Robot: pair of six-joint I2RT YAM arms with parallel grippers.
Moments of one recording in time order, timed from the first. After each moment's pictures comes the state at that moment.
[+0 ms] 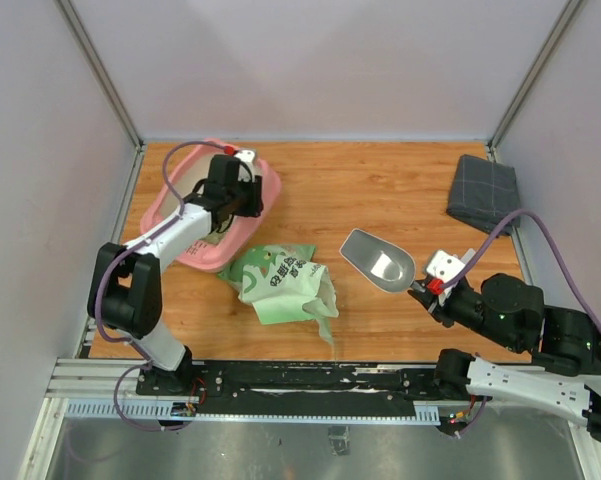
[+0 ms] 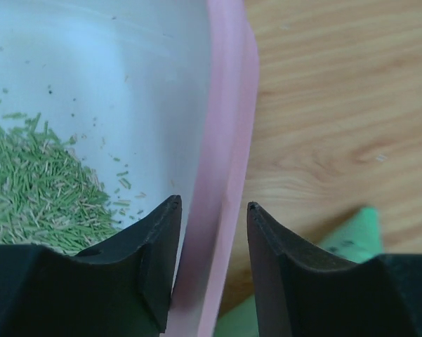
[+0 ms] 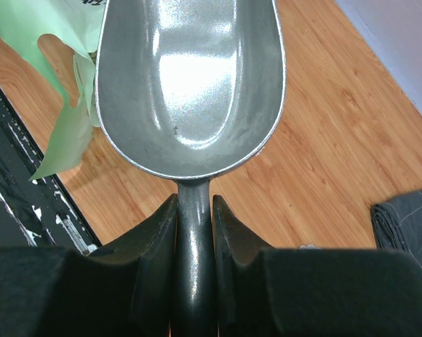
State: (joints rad) left arm -0.27 1.63 1.14 -0.19 0.02 -0.13; right arm 1.16 0.47 1.05 -1.00 0.33 -0.16
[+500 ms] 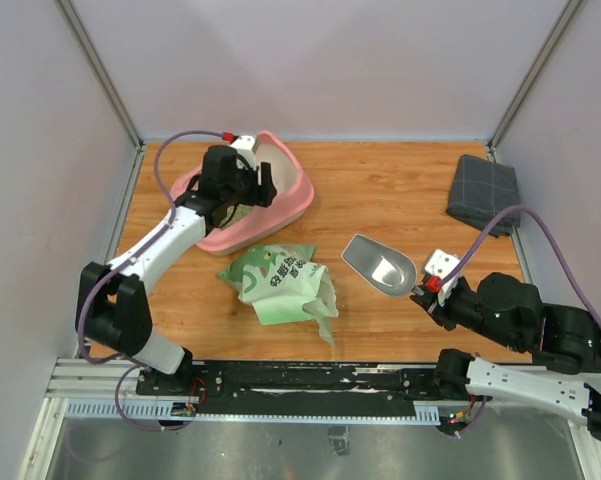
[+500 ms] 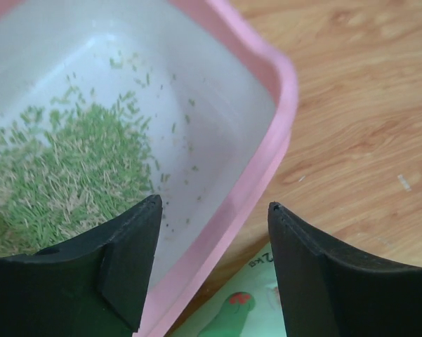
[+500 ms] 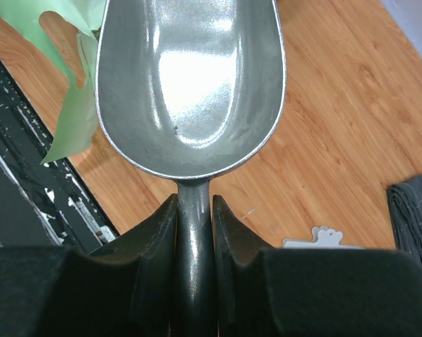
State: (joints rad) left arm -0.36 1.54 1.16 -0.14 0.09 -0.16; right arm 1.16 0.49 1.07 -1.06 0.33 -0.11
